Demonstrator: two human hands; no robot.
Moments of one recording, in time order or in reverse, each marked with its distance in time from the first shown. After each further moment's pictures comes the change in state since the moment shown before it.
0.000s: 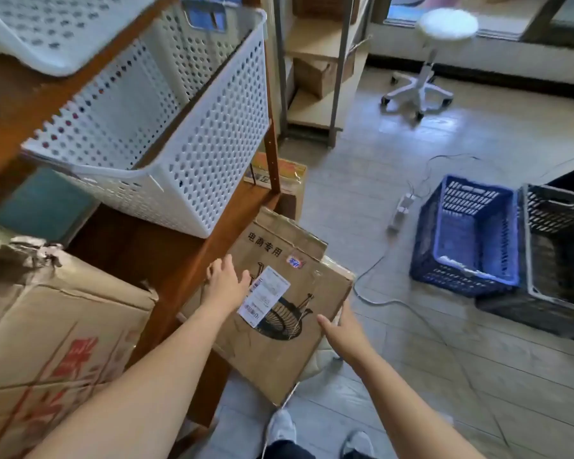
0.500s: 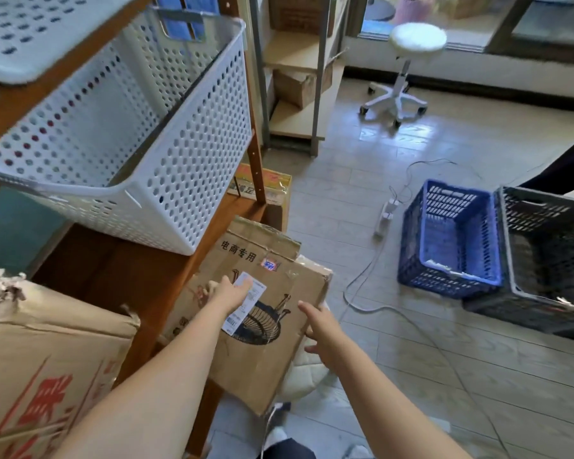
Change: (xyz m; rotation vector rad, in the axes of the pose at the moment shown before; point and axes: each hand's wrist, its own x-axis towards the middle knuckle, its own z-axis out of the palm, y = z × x) left_hand 0.037 0.012 0.020 -0.164 -0.239 -0.259; right_hand 0.025 -0.031 0.018 0.557 -0.102 0.352
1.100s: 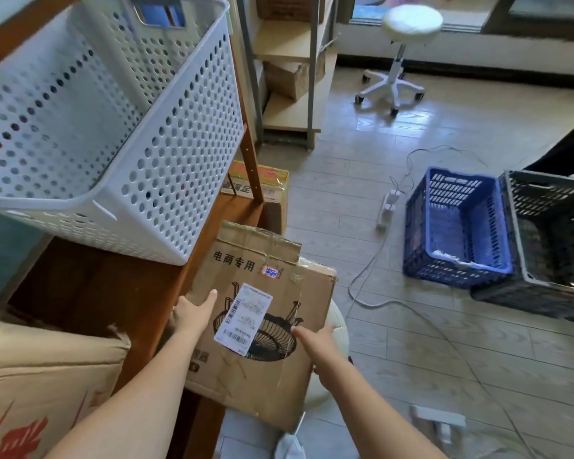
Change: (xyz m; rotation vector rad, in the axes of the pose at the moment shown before) left_hand 0.011 -0.044 -0.021 -0.060 0.299 -0.124; right_hand 0.043 0.037 0.021 -0.084 0.122 0.119
